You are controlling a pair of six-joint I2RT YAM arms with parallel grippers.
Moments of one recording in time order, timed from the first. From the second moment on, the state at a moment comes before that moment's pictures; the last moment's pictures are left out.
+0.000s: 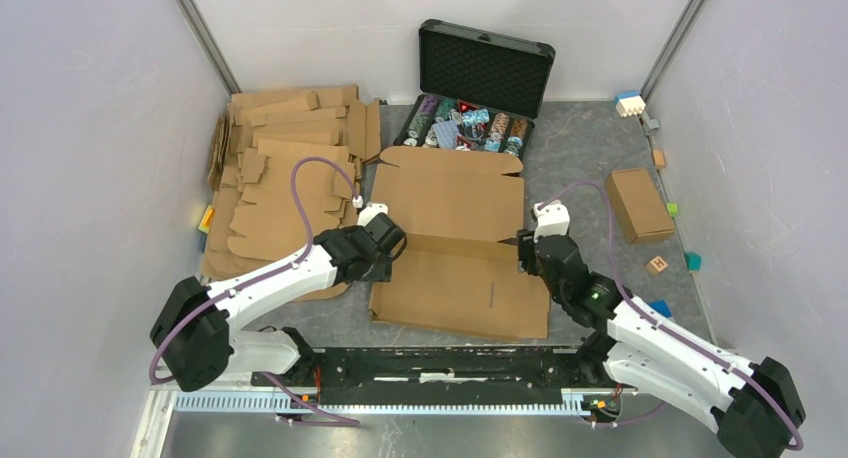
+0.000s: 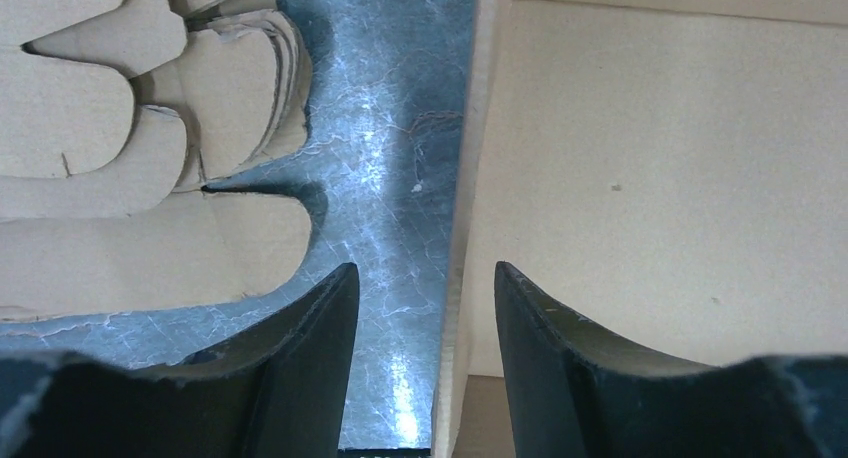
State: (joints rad) left arm -0.81 1.26 0.81 -0.73 -0.41 -0.67; right arm 0.74 0.79 0.41 -0.17 0.51 0.24
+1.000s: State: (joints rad) left arm -0.81 1.47 0.82 -0.61 -0.47 -0.65; right arm 0.60 1.05 0.35 0.06 0.28 0.14
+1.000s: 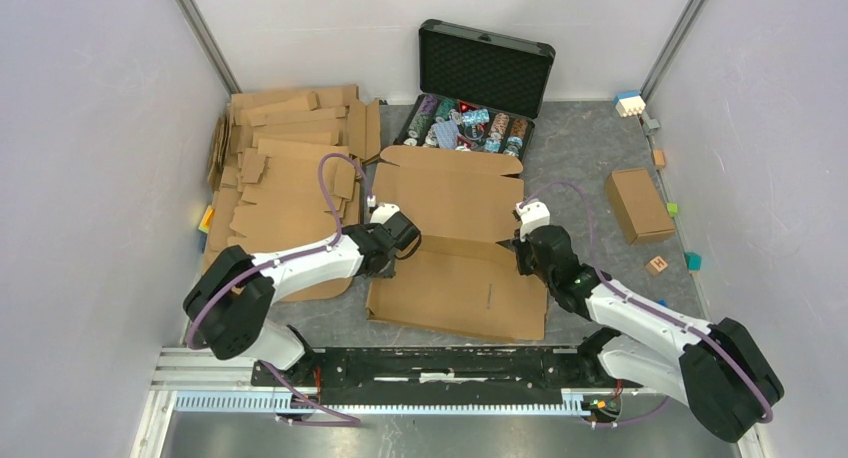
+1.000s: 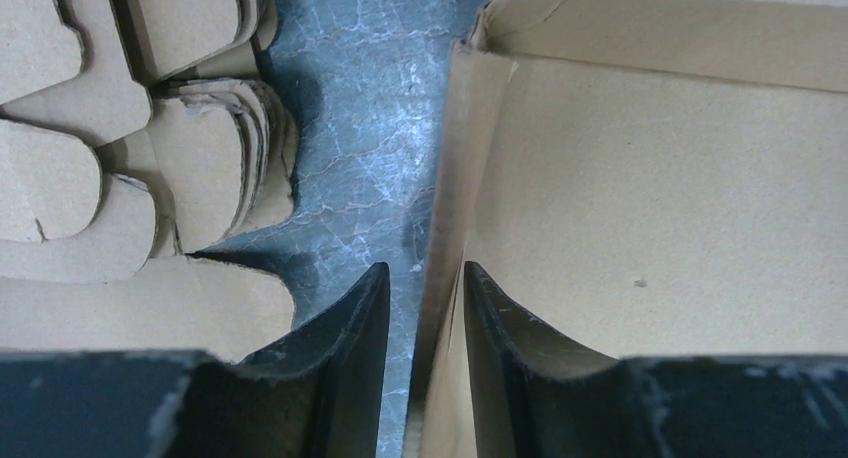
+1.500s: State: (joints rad) left arm -0.81 1.53 0.85 -0.59 -0.47 -0.63; right arm 0.60 1.02 0.32 0.18 -0.02 0.10
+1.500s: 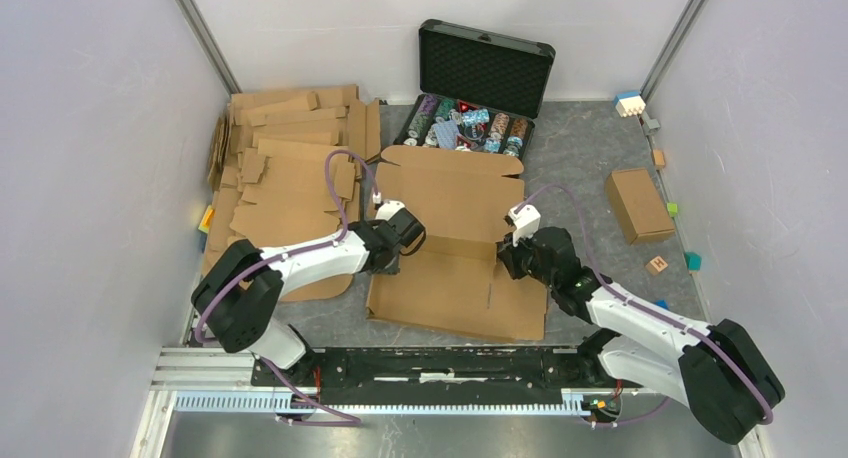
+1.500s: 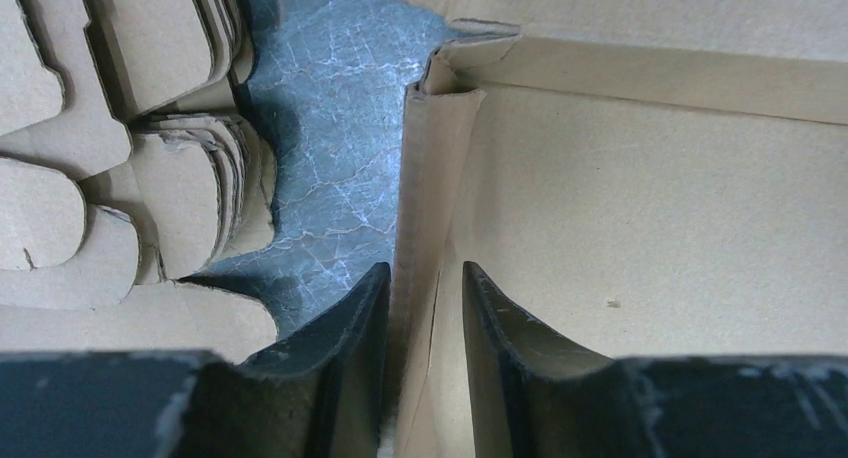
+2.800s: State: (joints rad) left arm -0.66 1.64 0.94 -0.43 -0.37 -0.47; right arm 0.60 1.07 0.24 0.38 -0.15 0.08
